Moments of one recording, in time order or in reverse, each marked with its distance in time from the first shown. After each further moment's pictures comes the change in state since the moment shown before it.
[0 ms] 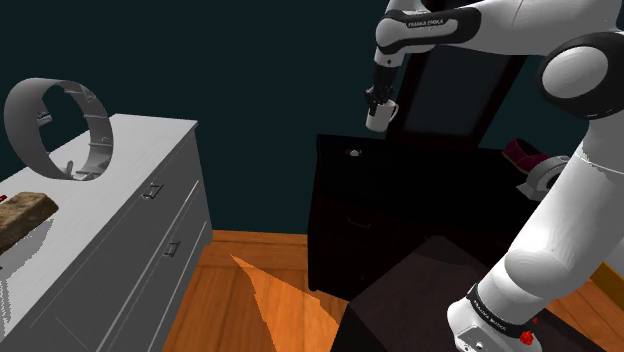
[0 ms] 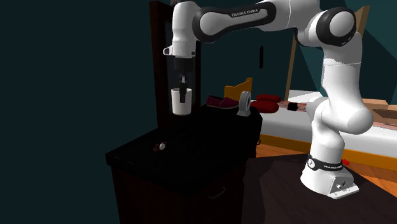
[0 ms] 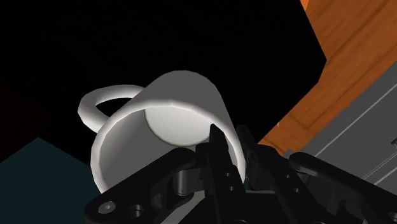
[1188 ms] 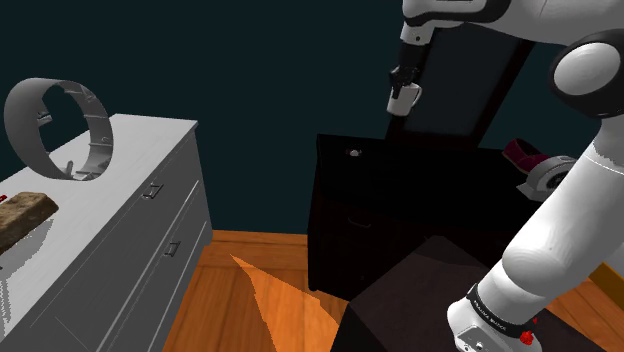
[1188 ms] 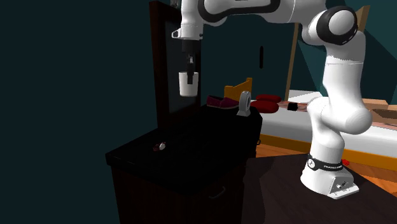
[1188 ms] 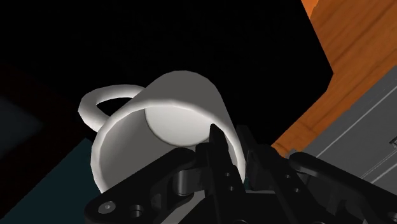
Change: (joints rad) arm -0.058 -0.053 -0.048 0.105 0.003 -0.154 -0.110
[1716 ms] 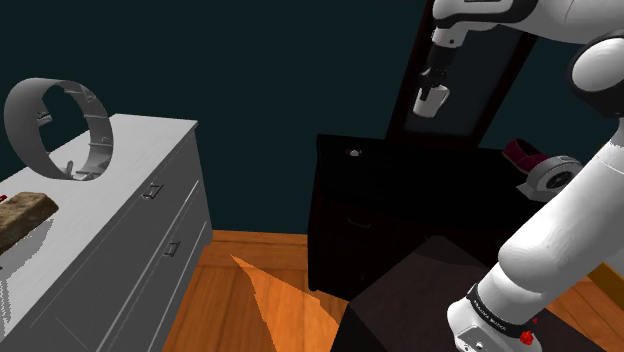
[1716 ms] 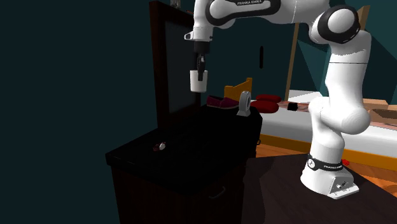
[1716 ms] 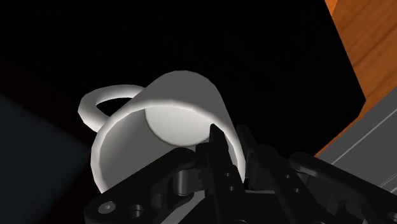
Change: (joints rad) arm -0.086 -0.074 -0.084 -0.082 -0.003 0.015 -0.169
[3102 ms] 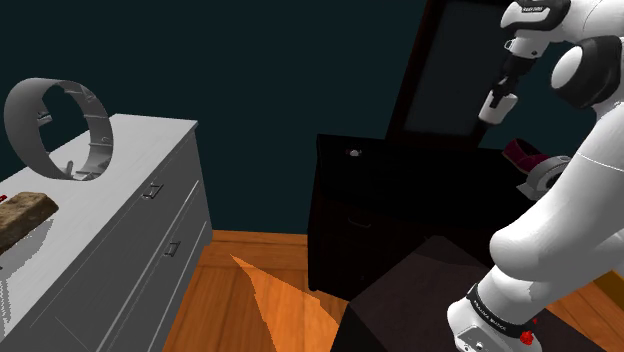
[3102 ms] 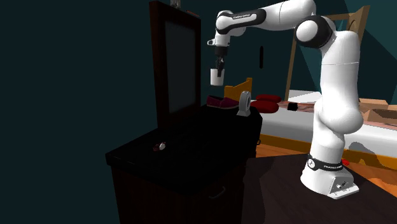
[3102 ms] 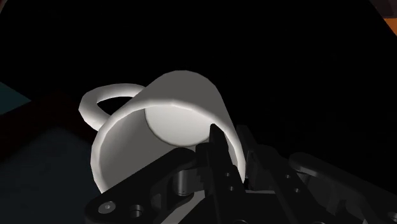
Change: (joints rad) arm -0.264 0.130 -0.261 0.134 0.099 -0.015 -0.527
